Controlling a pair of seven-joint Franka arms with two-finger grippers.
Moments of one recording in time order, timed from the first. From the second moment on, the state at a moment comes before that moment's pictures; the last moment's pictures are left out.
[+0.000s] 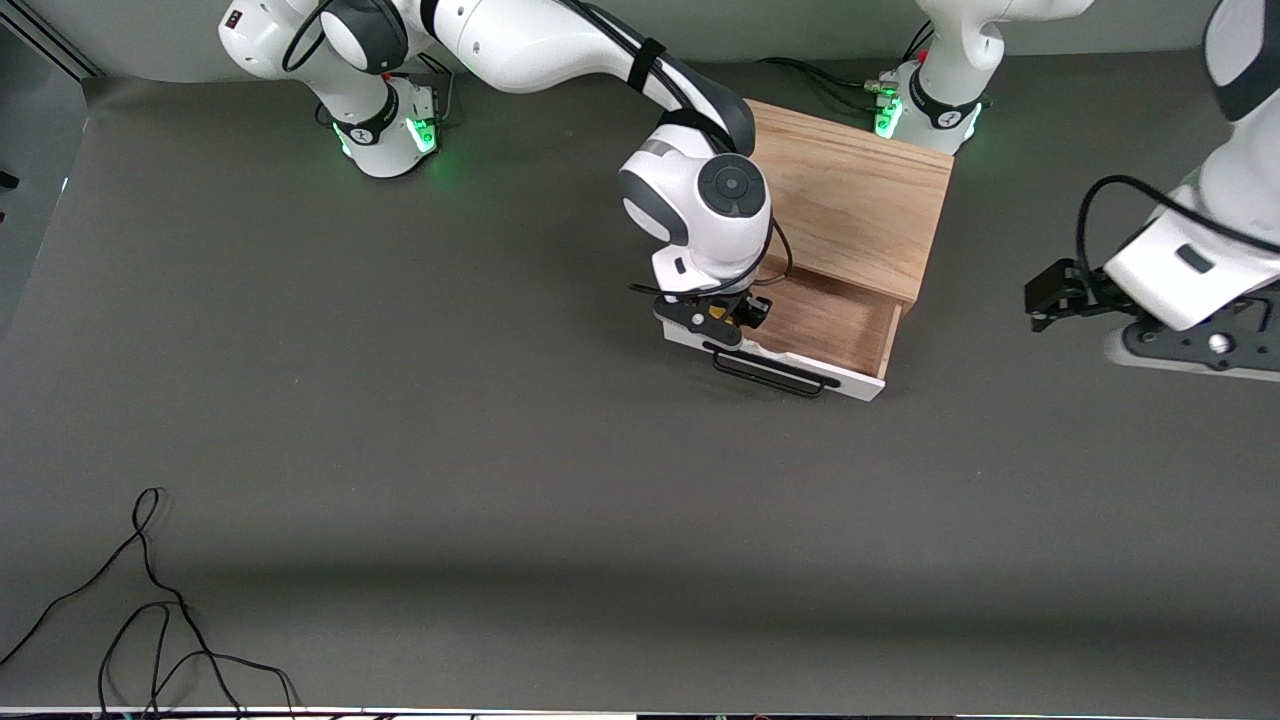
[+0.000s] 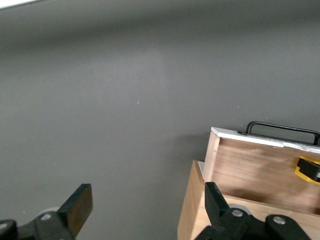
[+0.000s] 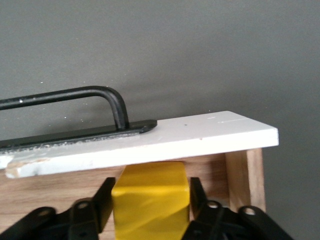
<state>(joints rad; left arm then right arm) -0.09 0.17 -0.10 -1.35 0.08 1.53 -0.01 1.03 0.89 -0.17 -1.05 0.18 1.93 1.35</state>
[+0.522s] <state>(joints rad) -0.06 0.07 -0.10 -1.51 0.05 1.61 0.01 1.02 0.78 -0.18 -0.99 0.18 1.76 1.36</state>
